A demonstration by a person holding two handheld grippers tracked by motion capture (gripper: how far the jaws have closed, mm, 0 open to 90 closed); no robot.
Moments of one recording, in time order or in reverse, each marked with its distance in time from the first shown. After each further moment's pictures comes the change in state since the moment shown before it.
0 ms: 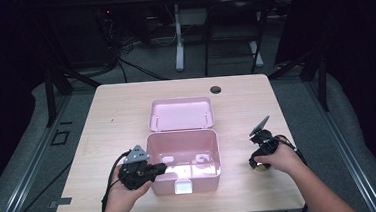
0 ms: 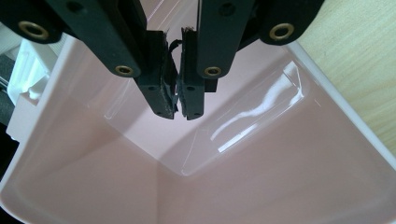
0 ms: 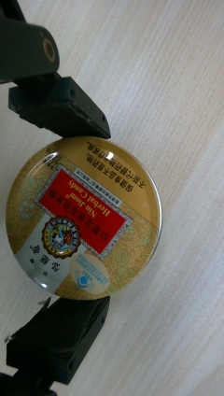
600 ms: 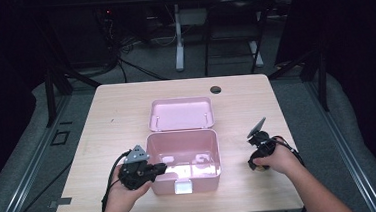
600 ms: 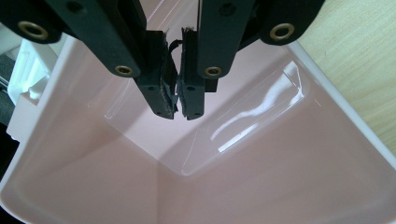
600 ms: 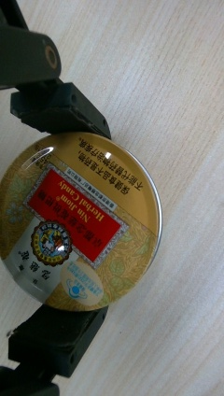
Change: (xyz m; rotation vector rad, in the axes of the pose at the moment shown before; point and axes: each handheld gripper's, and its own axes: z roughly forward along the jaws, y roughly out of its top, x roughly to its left) left arm 0.000 0.000 0.000 0.000 0.000 -0.001; right arm 0.005 0.003 0.008 0.032 -0.034 -0.022
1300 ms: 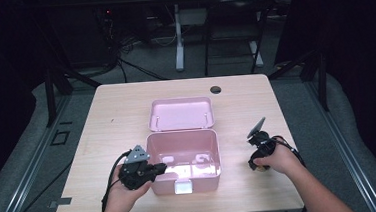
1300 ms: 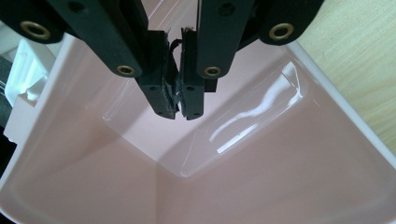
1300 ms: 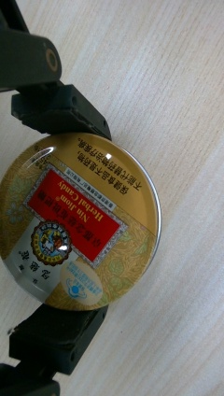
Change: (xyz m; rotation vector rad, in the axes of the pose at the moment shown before) left arm -0.001 0.000 0.000 0.006 0.007 0.005; right arm -0.001 0.000 0.000 0.008 0.000 -0.012
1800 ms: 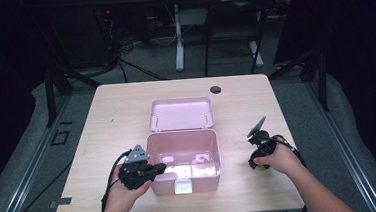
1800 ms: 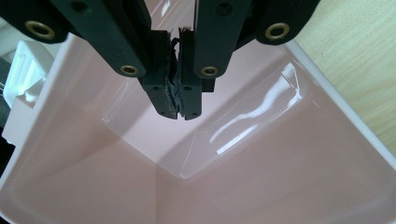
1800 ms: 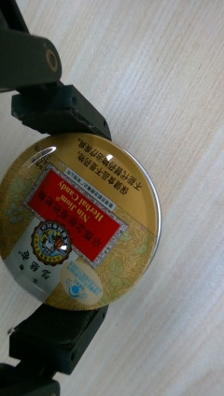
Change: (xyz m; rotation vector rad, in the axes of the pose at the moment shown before) left arm 0.001 0.001 0.000 0.007 -0.002 0.003; right arm -0.001 0.001 -0.003 -0.020 -0.005 -0.016
